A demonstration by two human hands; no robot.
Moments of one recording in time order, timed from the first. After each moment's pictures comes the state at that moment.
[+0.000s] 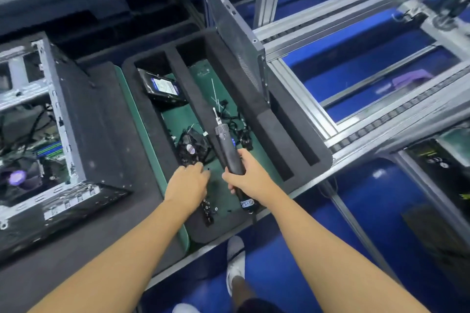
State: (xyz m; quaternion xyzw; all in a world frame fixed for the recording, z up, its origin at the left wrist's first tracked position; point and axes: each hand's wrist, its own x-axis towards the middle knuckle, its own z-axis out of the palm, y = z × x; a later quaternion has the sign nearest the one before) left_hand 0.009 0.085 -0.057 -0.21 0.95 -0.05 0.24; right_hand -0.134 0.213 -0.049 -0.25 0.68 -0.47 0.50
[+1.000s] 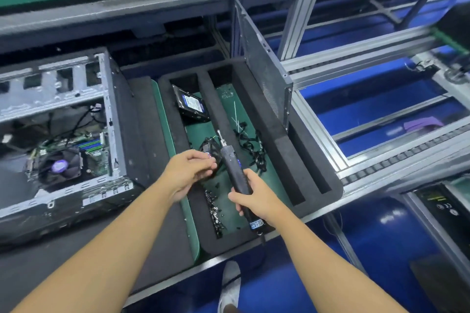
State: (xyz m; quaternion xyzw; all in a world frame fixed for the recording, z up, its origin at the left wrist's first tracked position) left_hand 0.025 0.041 0.005 -0.46 0.45 0.75 -0.17; right_hand -0.119 0.203 -0.028 -0.29 0.66 -0.43 0.55
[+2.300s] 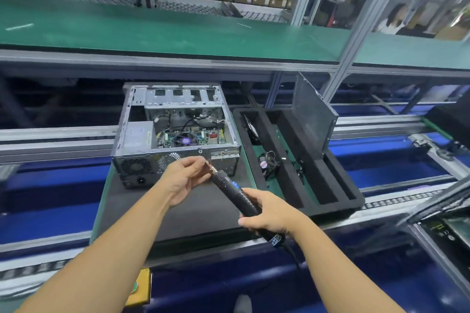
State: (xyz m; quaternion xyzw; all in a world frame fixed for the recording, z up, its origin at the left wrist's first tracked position) left_hand 0.310 0.079 0.083 -0.33 0.36 0.81 -0.33; right_hand 0.113 0.252 0.113 -0.58 0.63 -0.25 0.45
